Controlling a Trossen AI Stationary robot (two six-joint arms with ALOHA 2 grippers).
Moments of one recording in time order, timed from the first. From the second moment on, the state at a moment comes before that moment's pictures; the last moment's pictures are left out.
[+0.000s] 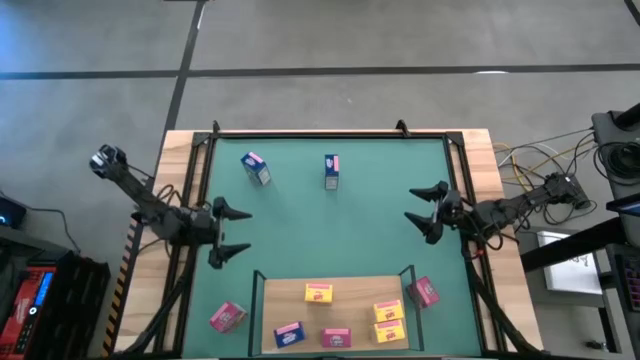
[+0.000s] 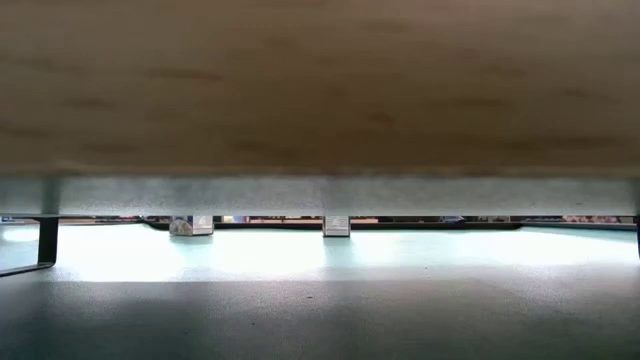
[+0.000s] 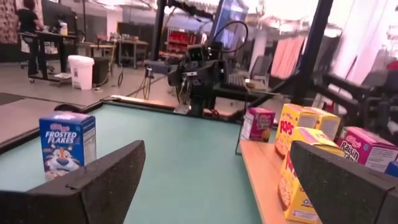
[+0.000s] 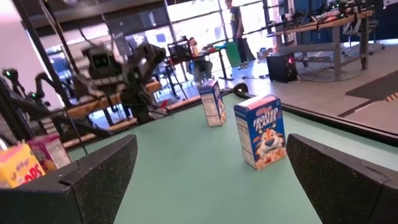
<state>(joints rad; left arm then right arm) -0.72 0.42 0.07 0.44 -0.79 -0.12 0.37 0.18 0.01 0.20 0.68 0.23</state>
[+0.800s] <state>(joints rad) -0.72 0.31 0.02 0.50 -0.88 0.04 0.37 0.23 0.23 0.01 0.57 0.48</state>
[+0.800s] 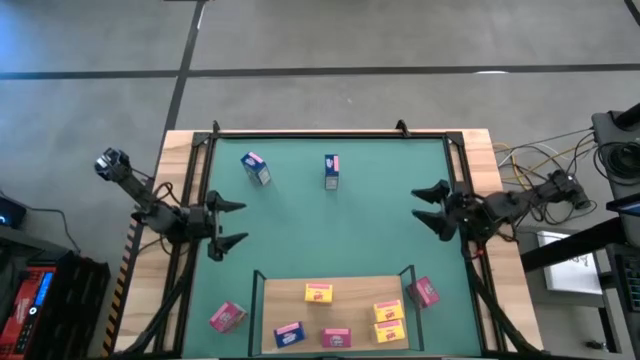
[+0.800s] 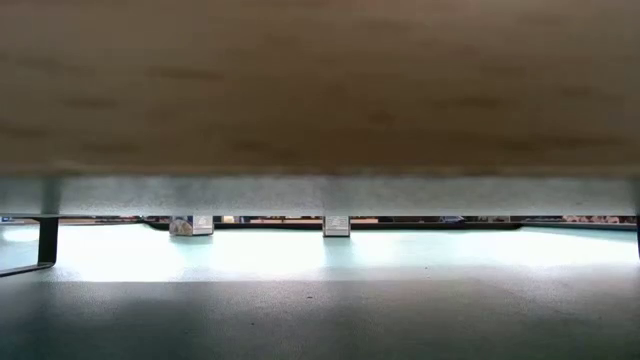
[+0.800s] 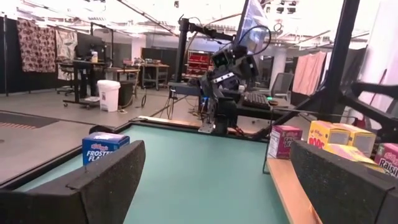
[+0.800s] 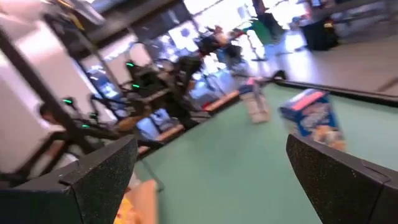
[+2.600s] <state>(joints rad) -0.72 0.35 0.02 0.63 -0.88 0.03 0.37 1.04 0.63 0.07 0.31 0.65</state>
